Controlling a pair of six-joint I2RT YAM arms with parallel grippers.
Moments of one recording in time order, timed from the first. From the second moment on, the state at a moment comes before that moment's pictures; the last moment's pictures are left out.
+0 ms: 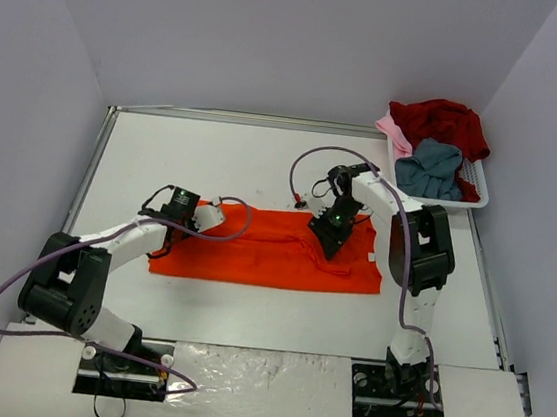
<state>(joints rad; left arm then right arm) -0.32 1.47 0.74 -0.29 -0.28 0.78 0.38 2.06 1.51 -1.13 -0.39 -0.68</state>
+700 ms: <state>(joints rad) -0.13 1.54 1.10 -0.44 -0.16 0.56 0.25 2.05 1.64 -1.12 -0.39 -0.69</state>
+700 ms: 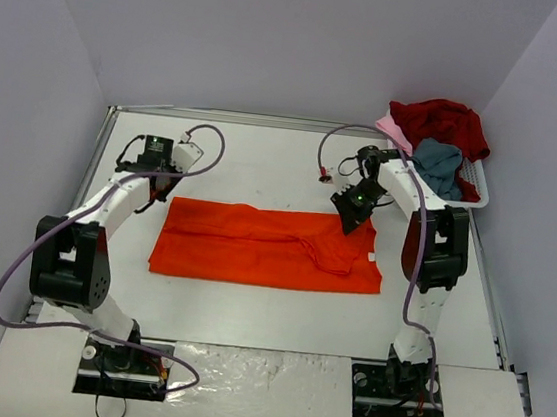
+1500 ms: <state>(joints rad) -0.03 1.78 1.21 -0.53 0.10 0.37 0.19 2.16 1.62 -1.02 -0.36 -0.63</state>
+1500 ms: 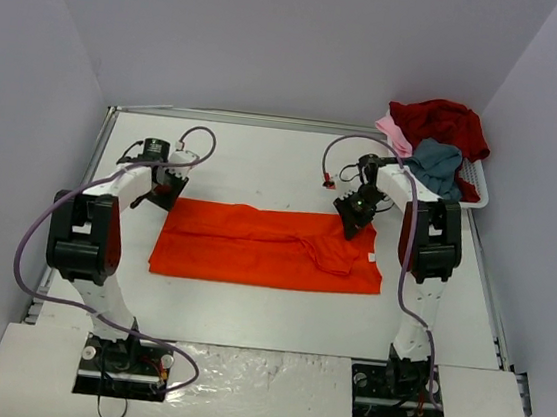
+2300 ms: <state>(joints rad) 0.07 1.86 1.30 -0.56 0.32 0.27 0.19 2.16 1.61 -1.00 -0.36 -0.61</state>
